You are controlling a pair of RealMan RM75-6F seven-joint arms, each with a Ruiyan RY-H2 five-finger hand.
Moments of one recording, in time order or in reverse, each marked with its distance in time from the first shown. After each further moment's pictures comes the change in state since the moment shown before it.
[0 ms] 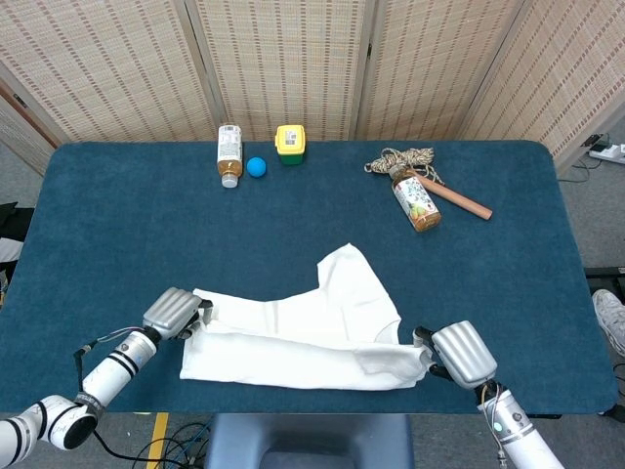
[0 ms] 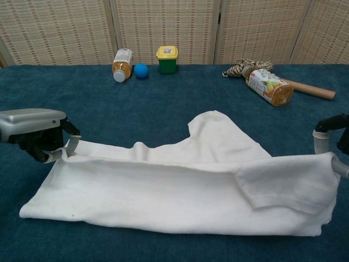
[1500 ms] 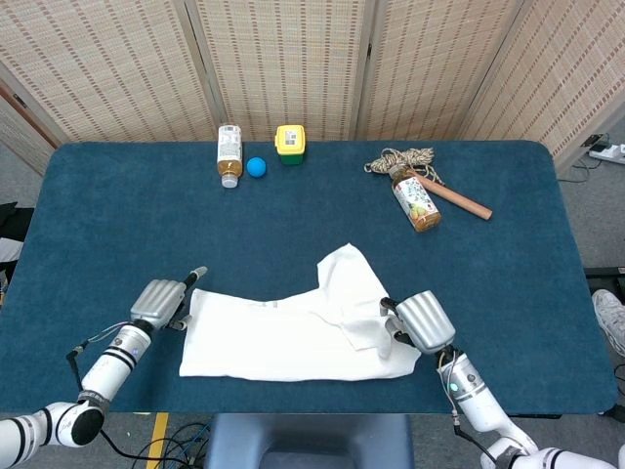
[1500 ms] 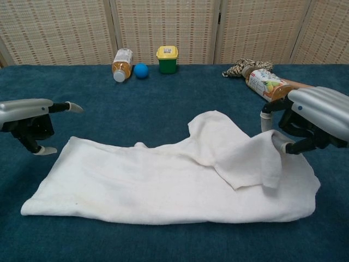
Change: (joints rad) left arm -0.004 0.023 -0.012 -0.099 -0.304 0.089 0.158; right arm 0.156 -0.259 0.097 0.307 0.020 -0.007 0.079
